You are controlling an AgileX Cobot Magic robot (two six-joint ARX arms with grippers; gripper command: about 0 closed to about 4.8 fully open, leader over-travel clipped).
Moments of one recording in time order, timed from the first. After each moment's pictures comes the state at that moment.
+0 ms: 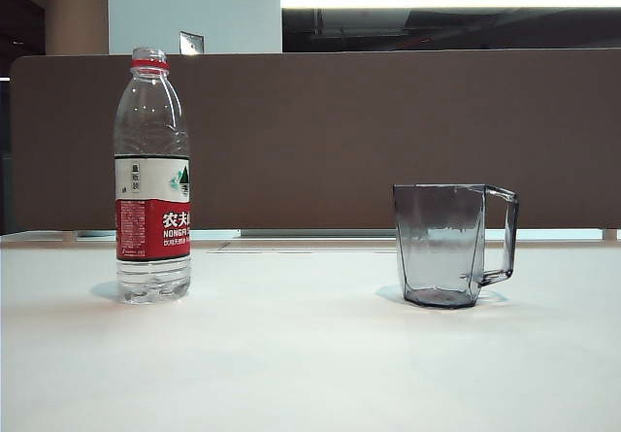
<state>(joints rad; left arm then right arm) 0.00 0.00 0.00 0.00 0.07 0.07 -0.02 0.00 0.01 0.00 0.05 0.03</state>
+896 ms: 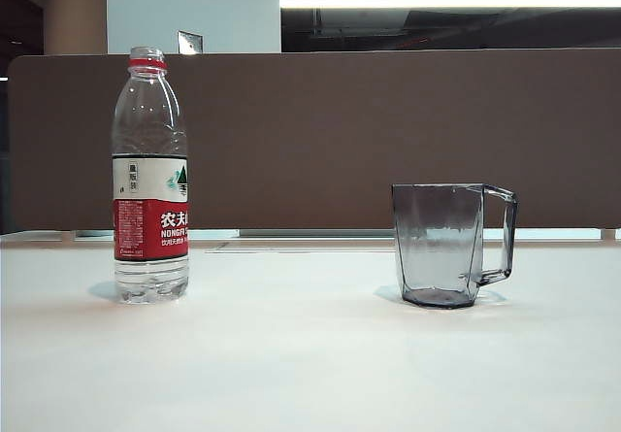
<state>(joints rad) 0.00 0.07 0.10 0.12 0.07 -0.13 -0.02 0.05 0.23 -0.06 0.05 0.11</state>
